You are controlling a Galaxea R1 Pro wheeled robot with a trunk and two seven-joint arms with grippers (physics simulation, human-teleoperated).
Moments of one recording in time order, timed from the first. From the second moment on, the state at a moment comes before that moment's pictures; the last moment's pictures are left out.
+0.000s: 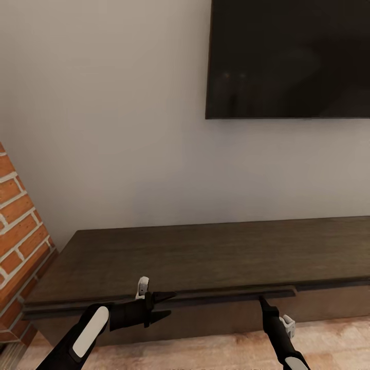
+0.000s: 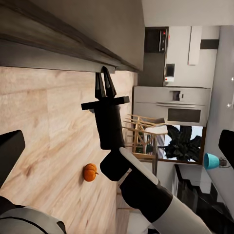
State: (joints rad) left arm -0.40 0.11 -0.19 -0.90 0.93 1.00 -0.71; right arm -0.37 -0.05 -0.26 -0.41 -1.26 0.04 0.73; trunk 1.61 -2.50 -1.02
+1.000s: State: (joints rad) left arm -0.40 0.11 -0.19 -0.90 0.93 1.00 -0.71; right arm -0.37 -0.05 -0.27 -0.41 -1.27 0.04 0.72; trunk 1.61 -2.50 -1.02
